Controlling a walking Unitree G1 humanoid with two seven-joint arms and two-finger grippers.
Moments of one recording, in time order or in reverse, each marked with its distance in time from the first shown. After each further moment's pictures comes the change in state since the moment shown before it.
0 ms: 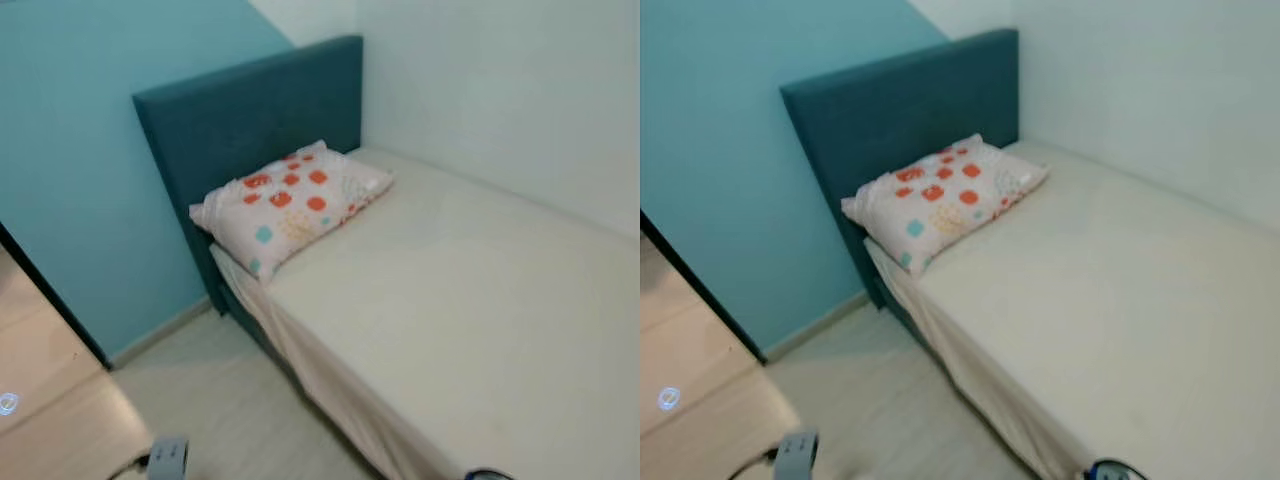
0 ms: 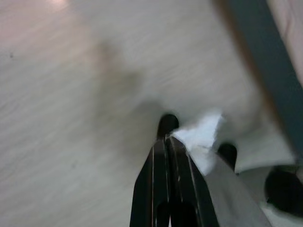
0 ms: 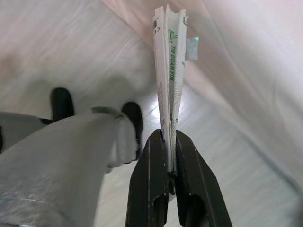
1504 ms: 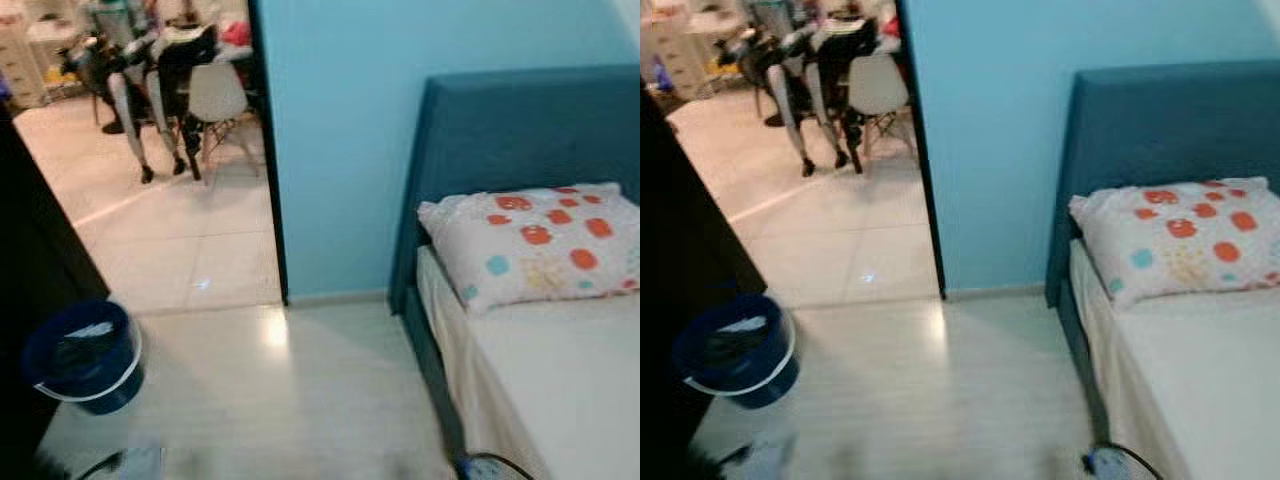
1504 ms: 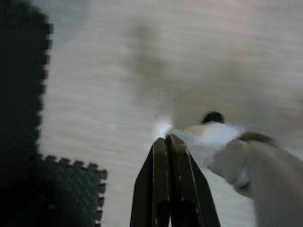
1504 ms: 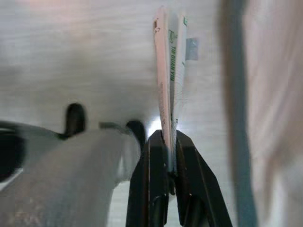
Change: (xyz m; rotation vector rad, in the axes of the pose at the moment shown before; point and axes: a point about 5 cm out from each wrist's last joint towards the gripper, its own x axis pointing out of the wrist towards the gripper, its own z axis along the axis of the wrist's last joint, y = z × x) left arm -0.014 0.058 -0.007 -0.004 0.006 0.107; right arm 0.004 0.018 0.023 -0.046 -0.073 0.062
